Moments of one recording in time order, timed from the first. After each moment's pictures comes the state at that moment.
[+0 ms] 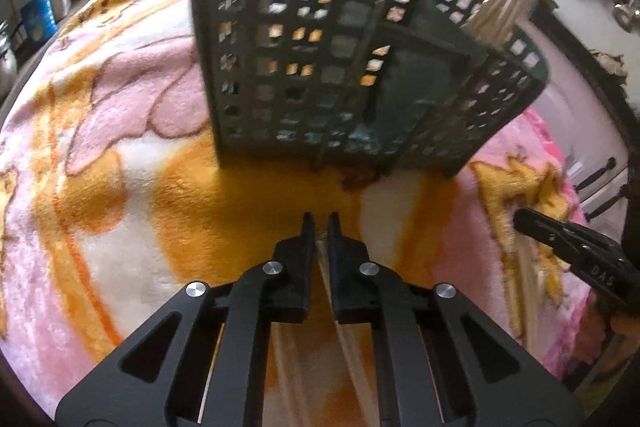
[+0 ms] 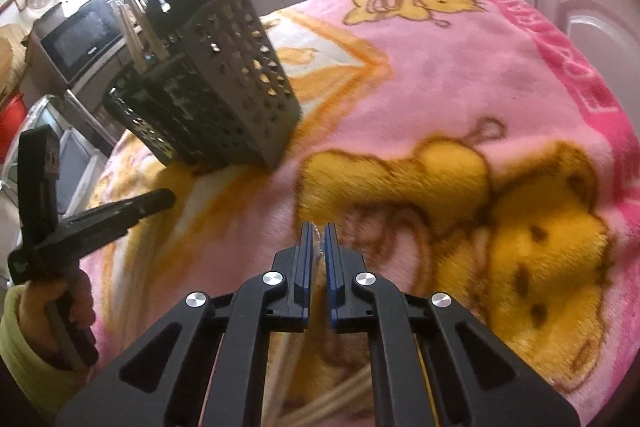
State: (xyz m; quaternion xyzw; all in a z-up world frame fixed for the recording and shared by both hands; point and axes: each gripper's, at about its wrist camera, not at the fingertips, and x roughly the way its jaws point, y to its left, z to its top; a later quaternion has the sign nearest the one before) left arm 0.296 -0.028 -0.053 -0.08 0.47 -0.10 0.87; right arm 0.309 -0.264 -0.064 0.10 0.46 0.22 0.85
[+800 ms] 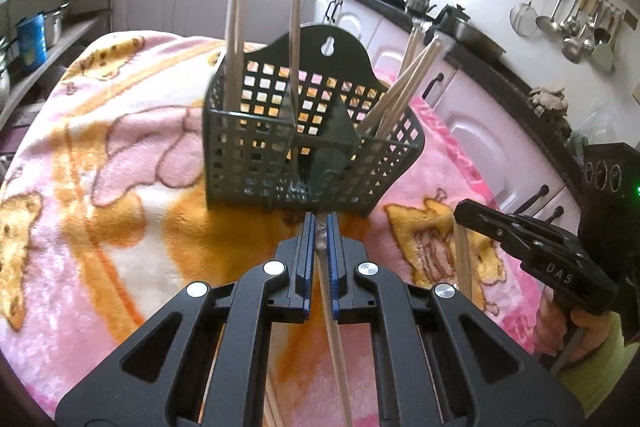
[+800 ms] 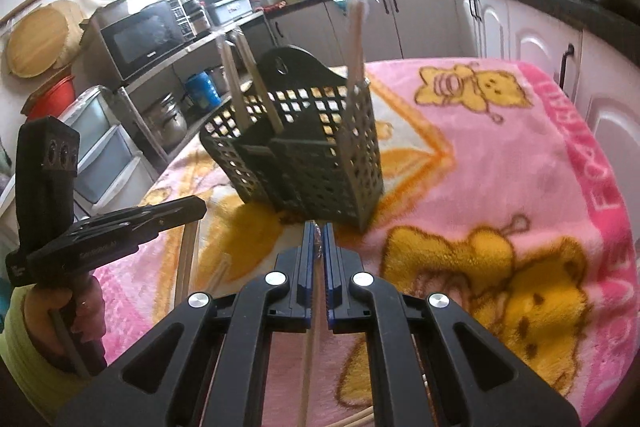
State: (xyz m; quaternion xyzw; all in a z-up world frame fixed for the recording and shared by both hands) left arm 0.245 -0.016 0.018 -0.11 0.38 -0.15 0.91; right arm 0.280 -0.238 0.012 0.06 0.37 0.28 0.88
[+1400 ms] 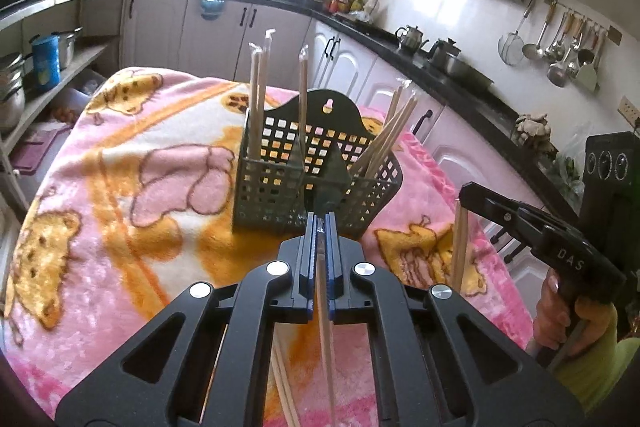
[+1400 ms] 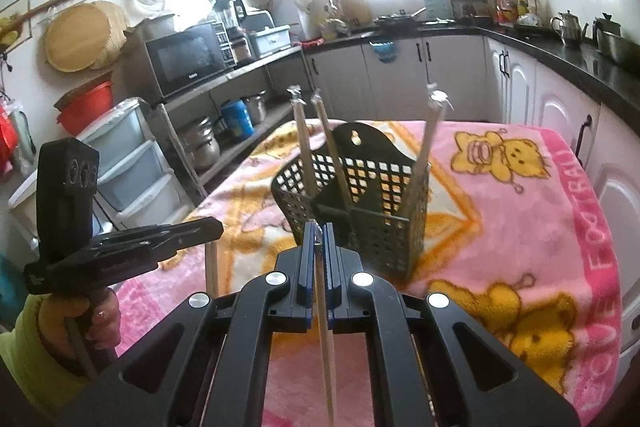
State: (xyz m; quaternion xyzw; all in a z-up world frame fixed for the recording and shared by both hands) left arm 0.208 0.010 0.061 -0.12 0.33 -0.15 0.93; right arm 0.249 -0.213 0.075 0.05 0.30 0.33 0.90
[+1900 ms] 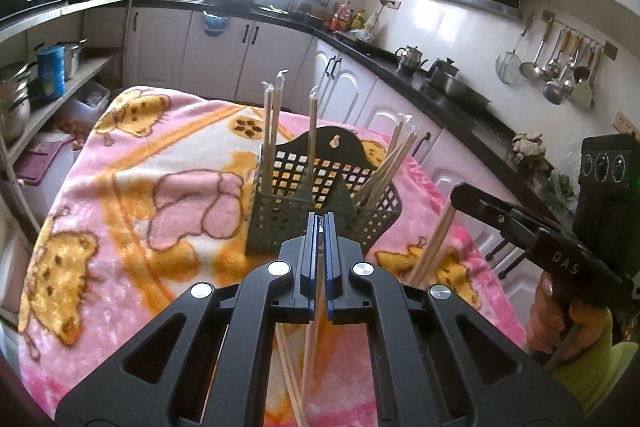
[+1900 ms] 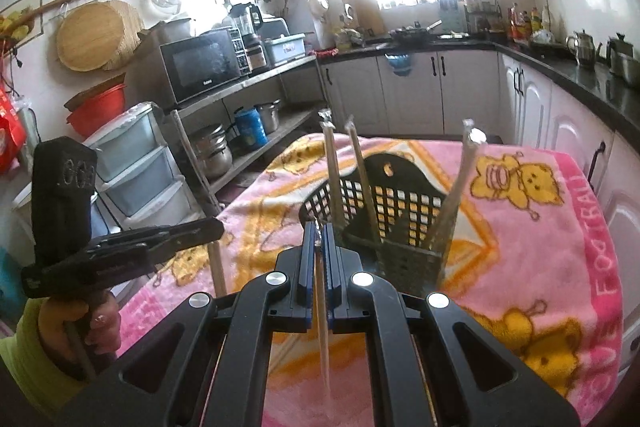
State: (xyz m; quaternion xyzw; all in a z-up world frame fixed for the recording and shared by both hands) left arm 0.207 0.031 0.086 -0.13 0.30 -0.15 0.93; right arm 0.250 -0.185 0.104 0.04 0.28 0.34 0.90
